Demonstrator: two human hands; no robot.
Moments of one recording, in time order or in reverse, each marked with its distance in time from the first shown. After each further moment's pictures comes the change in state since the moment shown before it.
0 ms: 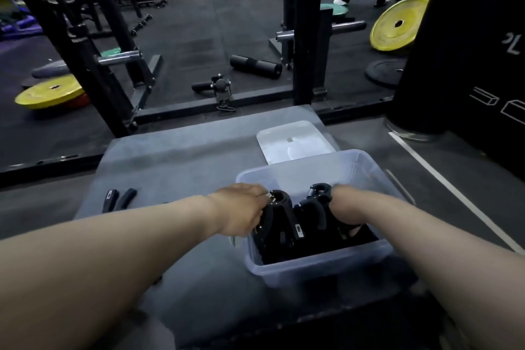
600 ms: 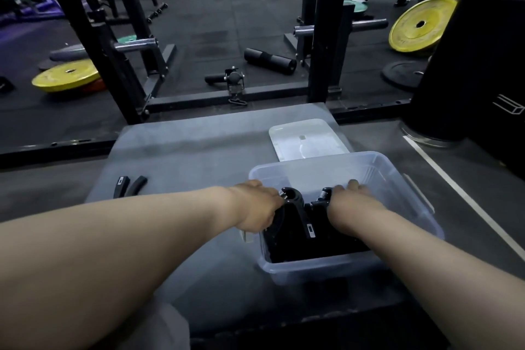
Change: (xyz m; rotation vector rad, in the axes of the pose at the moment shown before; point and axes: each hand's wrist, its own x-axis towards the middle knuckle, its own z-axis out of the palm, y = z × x) left_hand 0.011 0.002 0.002 0.043 -0.162 0.002; right_hand 0.005 -0.015 0.022 -0.443 0.181 -0.074
